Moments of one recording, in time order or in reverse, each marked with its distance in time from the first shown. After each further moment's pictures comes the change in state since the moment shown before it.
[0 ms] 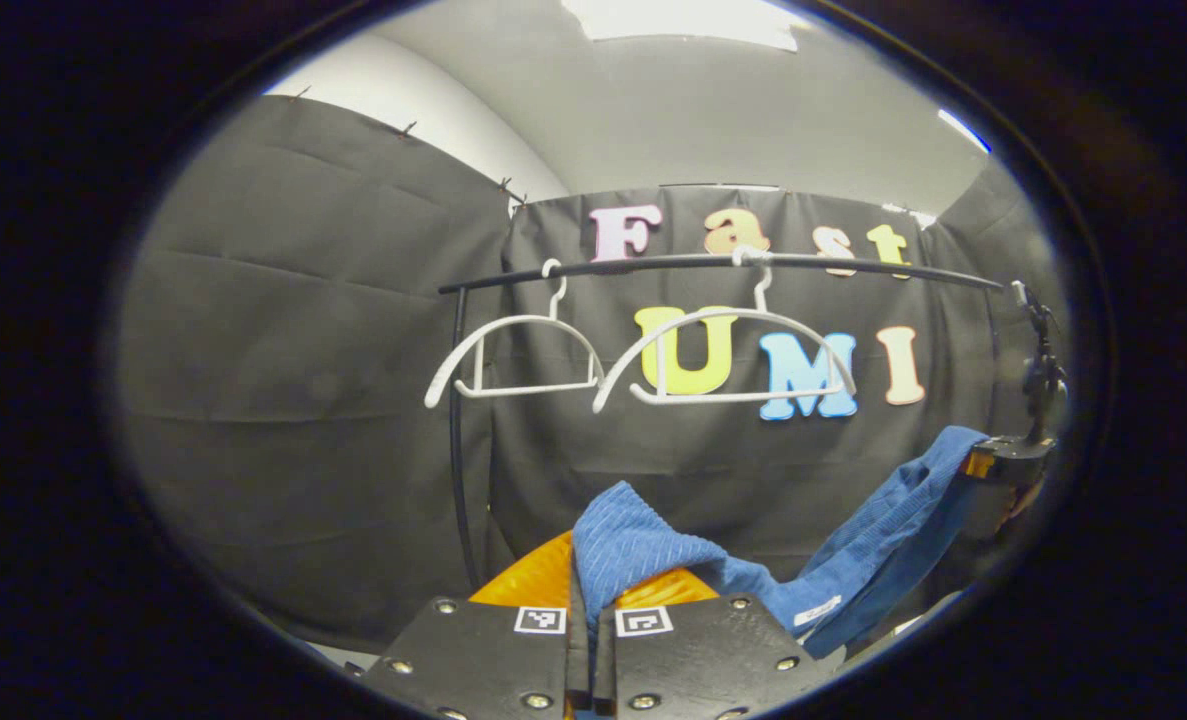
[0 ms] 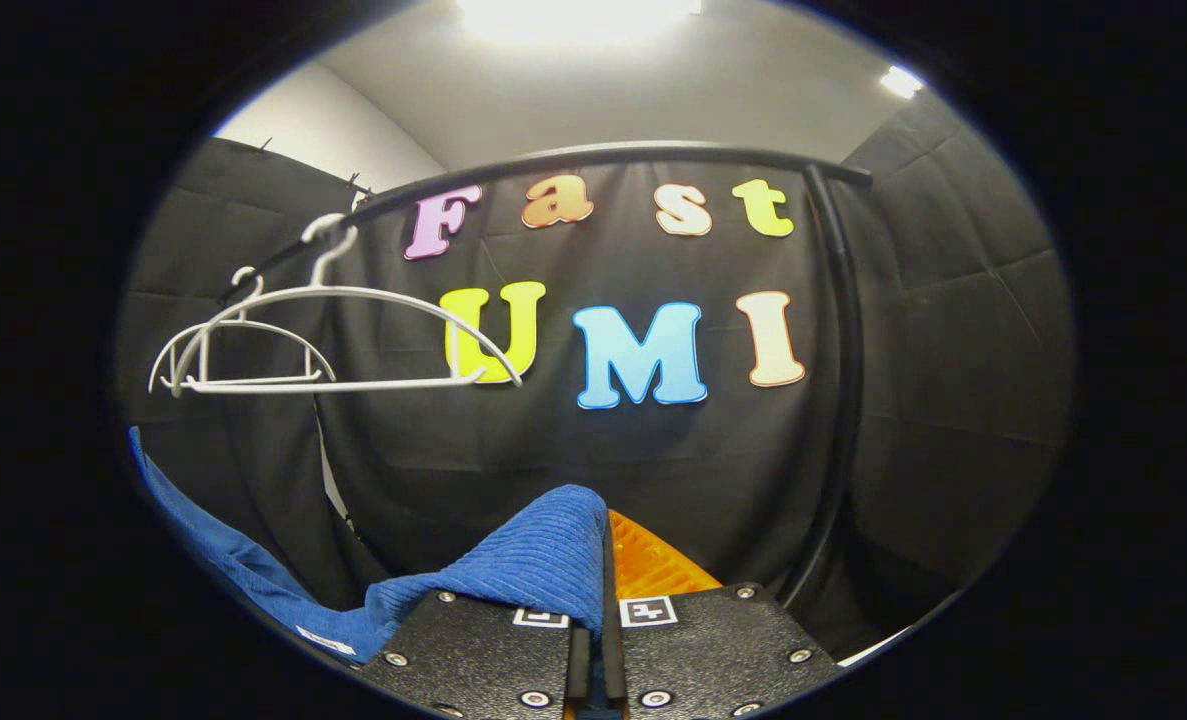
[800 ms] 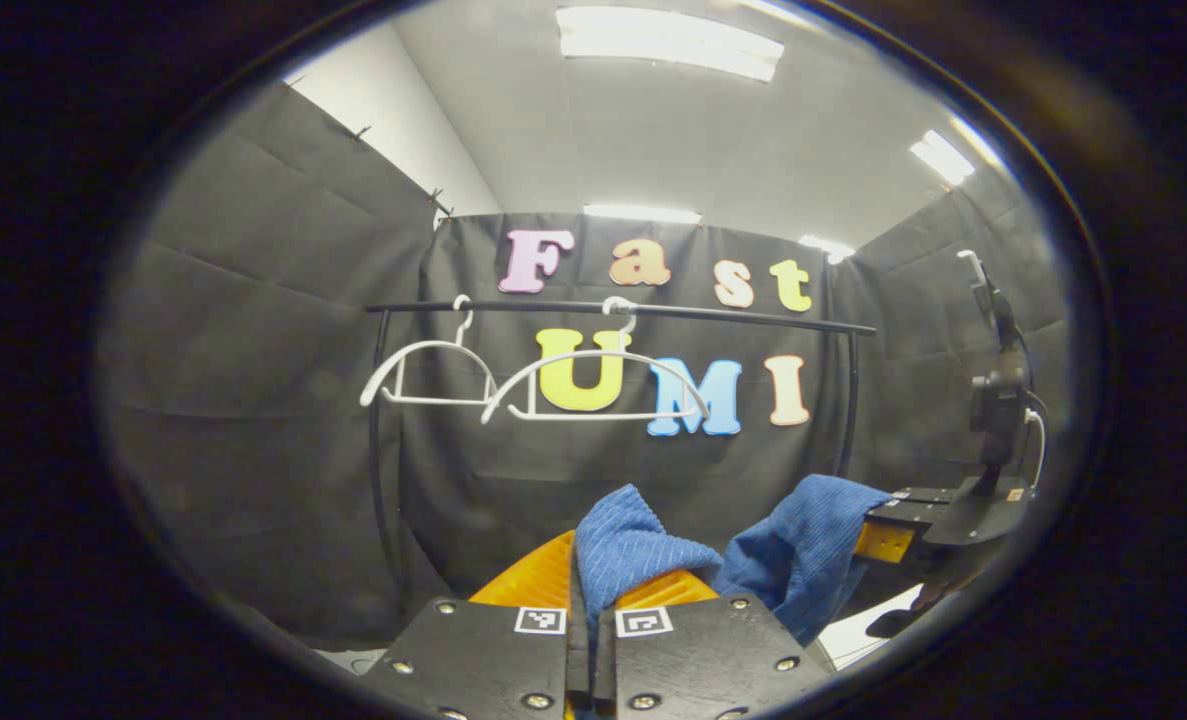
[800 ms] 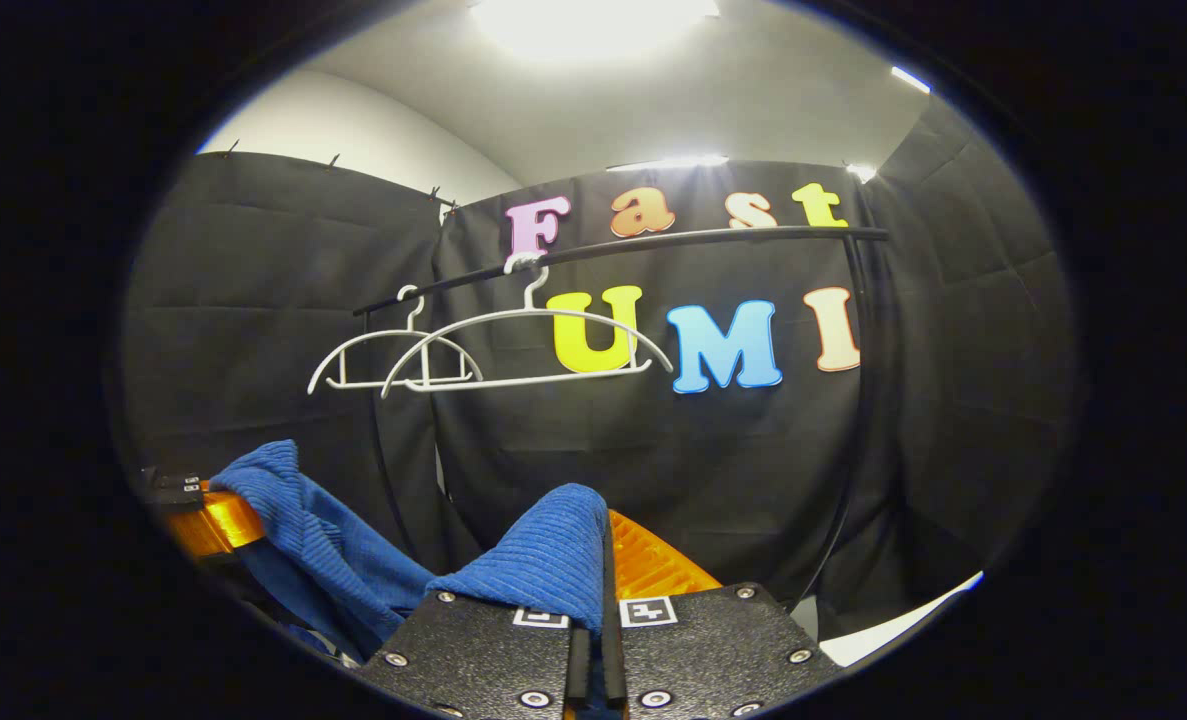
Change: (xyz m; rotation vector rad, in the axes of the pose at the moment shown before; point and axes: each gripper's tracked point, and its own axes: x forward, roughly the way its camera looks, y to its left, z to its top) left arm -0.101 -0.080 0.014 -0.059 -0.027 -0.289; right arm -0.158 0.119 -0.013 0.023 0.055 0.221
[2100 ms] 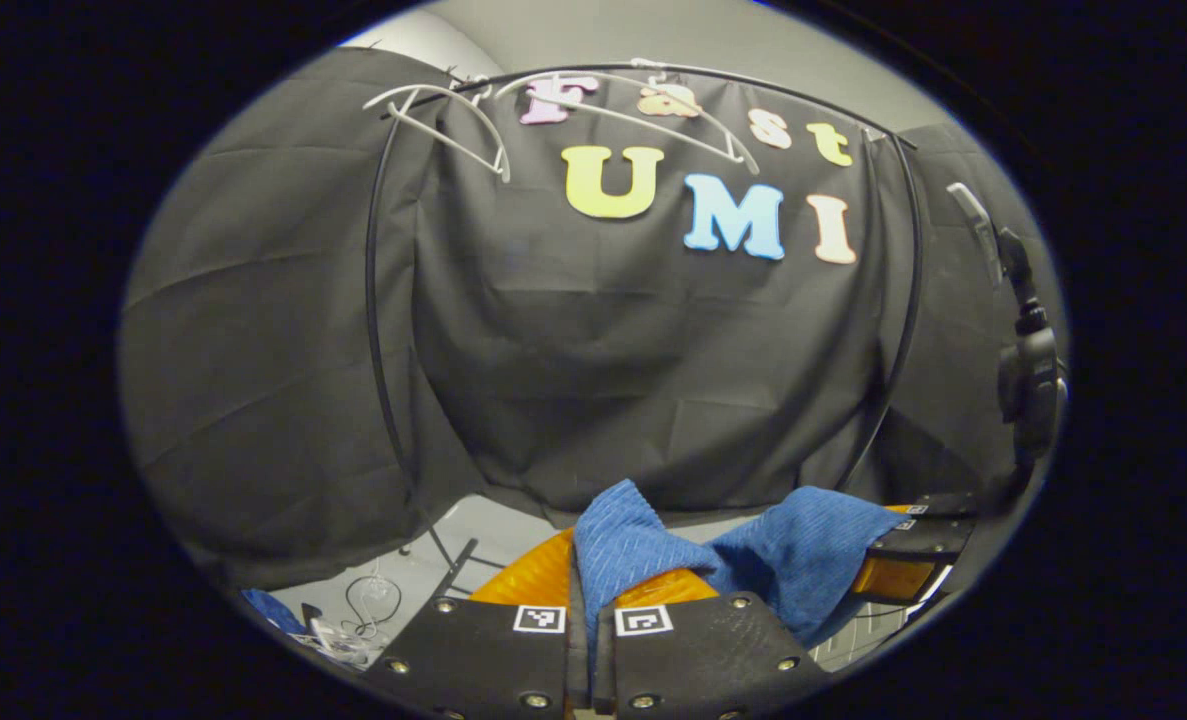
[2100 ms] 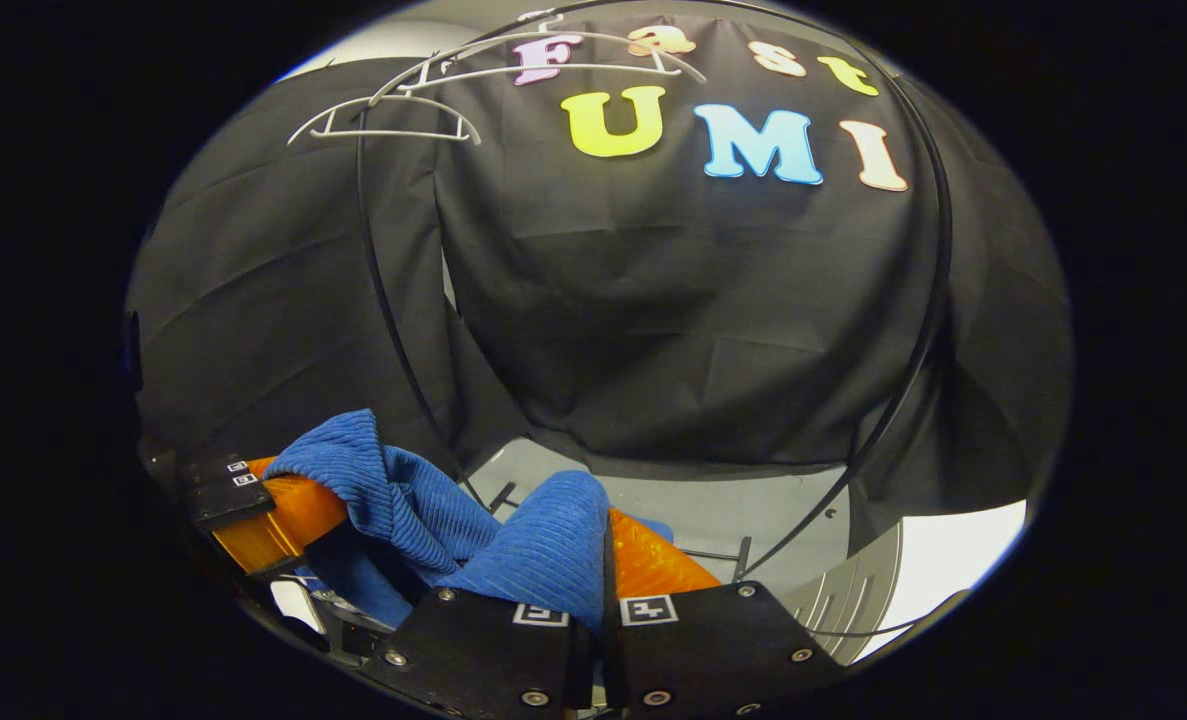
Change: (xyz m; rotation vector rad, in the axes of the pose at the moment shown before) left arm 0.022 0.027 -0.311 0.001 0.465 0.107; right arm 0.027 0.010 -0.299 0.000 0.523 0.046
